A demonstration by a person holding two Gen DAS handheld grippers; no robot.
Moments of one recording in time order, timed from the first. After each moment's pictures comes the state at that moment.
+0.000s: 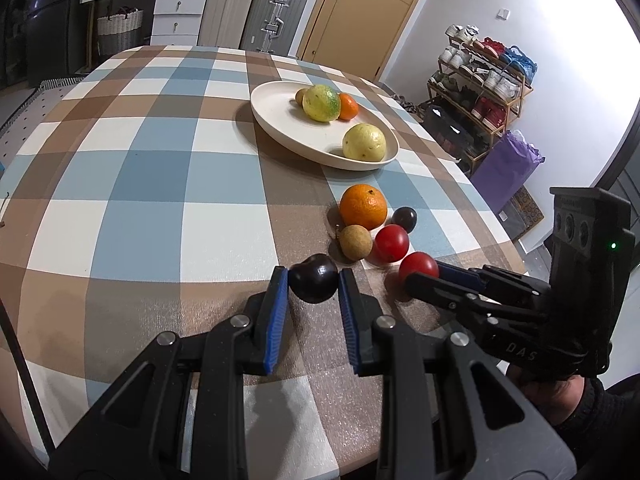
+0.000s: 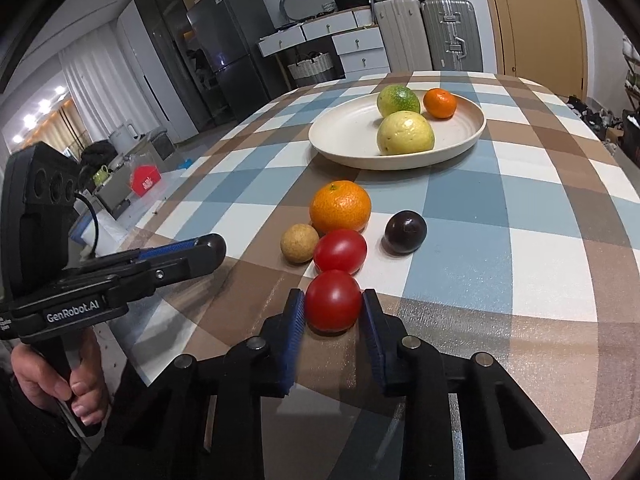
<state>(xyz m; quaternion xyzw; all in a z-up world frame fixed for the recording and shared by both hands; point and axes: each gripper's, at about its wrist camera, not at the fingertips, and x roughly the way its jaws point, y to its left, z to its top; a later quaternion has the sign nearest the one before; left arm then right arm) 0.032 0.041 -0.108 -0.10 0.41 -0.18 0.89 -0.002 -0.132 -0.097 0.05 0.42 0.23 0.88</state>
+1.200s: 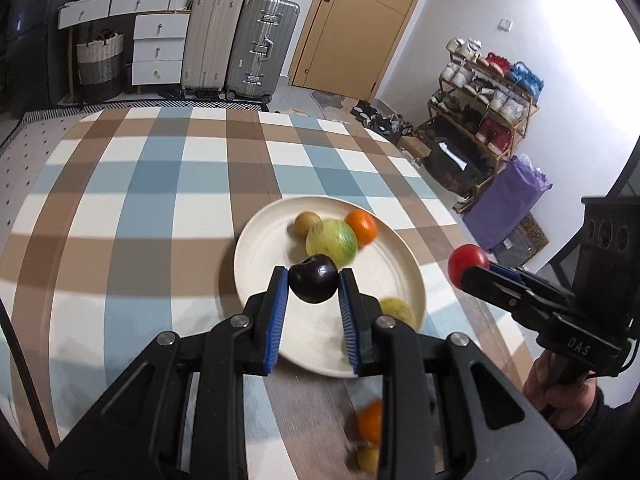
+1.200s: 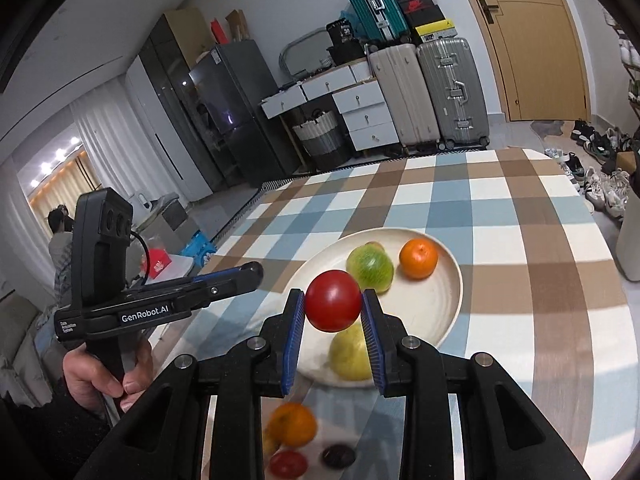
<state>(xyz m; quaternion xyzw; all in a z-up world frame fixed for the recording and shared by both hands) 0.238 0.020 -0.040 -0.09 0.40 -0.19 0.89 0.144 -0.174 -0.015 0.10 0.35 0.24 0.90</state>
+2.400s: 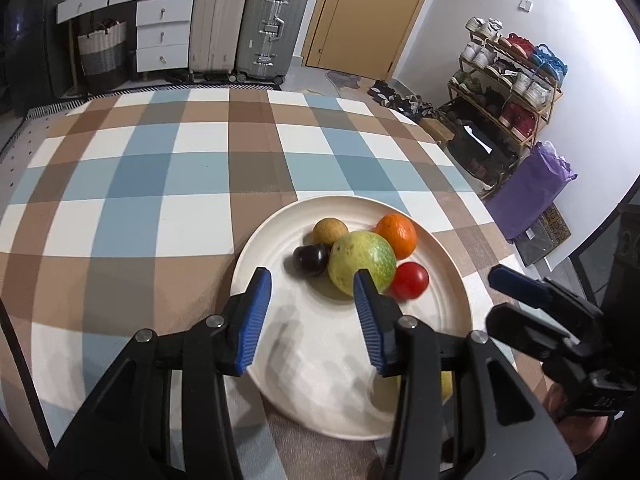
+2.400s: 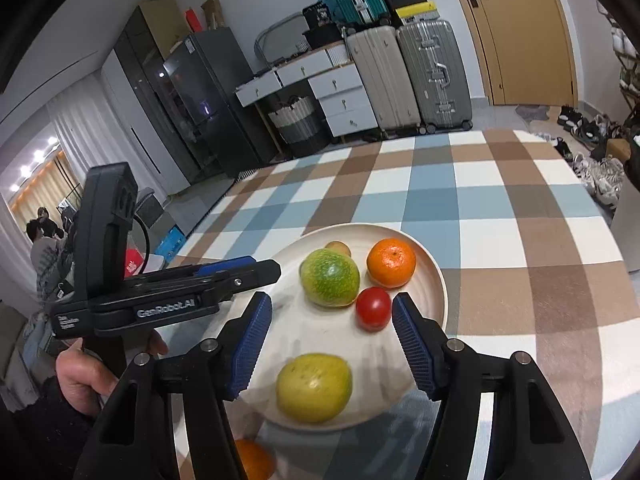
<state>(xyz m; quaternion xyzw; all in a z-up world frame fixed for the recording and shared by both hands) 0.294 0.000 -0.081 -0.07 0.43 -0.17 0.88 0.171 -0.173 -0.037 0.10 0.37 0.21 0.90</state>
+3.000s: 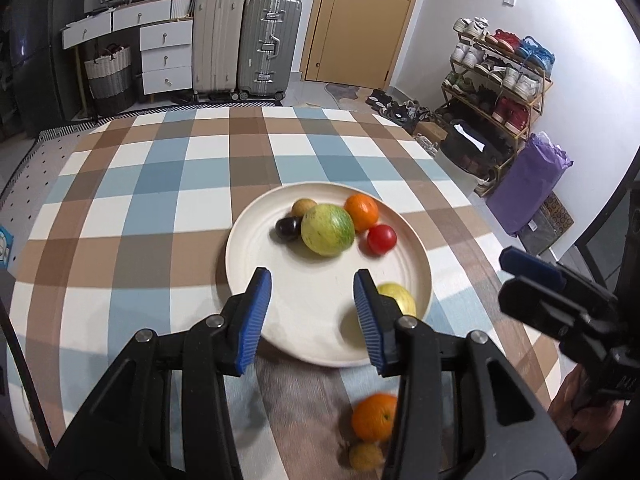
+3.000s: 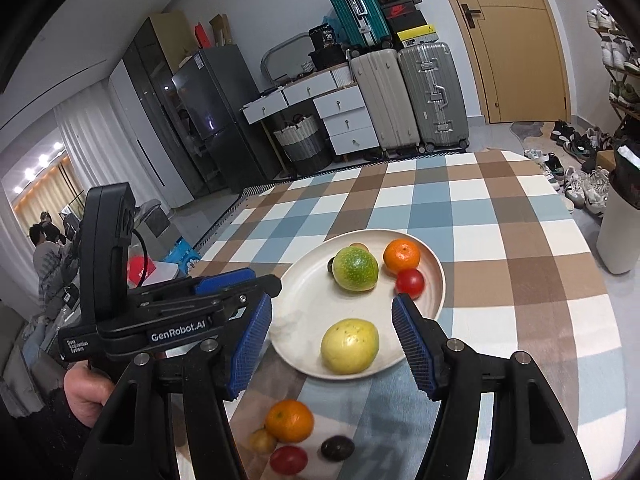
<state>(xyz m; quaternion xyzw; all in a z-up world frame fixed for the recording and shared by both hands) 0.208 -0.010 -0.042 -0.04 0.40 -0.16 0.90 0.106 -0.174 -0.002 0.10 0.34 0.20 0.91</state>
